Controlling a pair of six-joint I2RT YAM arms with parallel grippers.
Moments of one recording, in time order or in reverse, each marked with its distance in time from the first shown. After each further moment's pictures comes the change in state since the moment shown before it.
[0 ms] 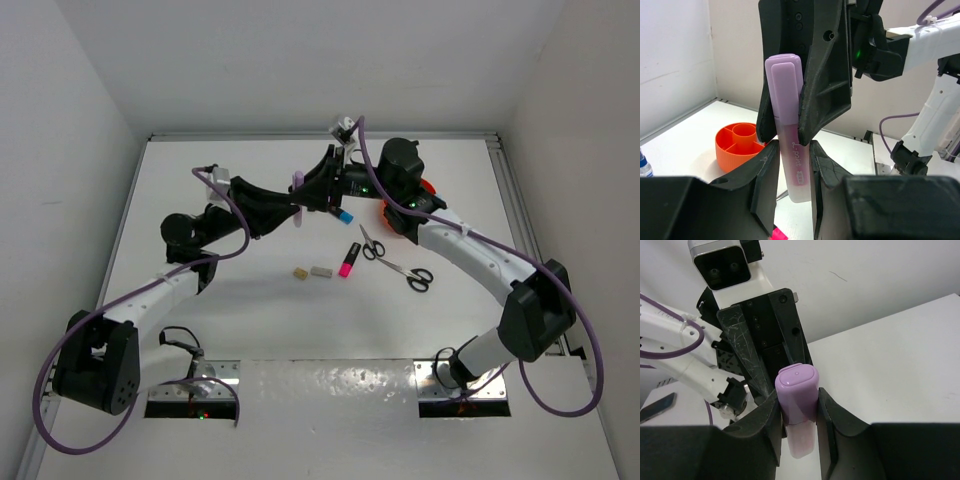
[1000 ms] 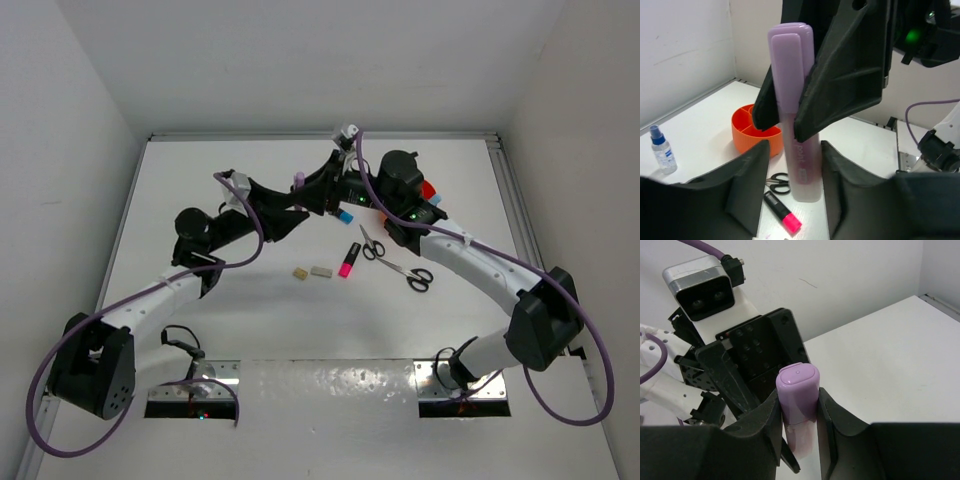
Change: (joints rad) left arm -0.072 -0.023 0.000 -0.240 -0.115 0.227; right arm 0.052 -0.056 -0.077 0.012 0.188 -0.049
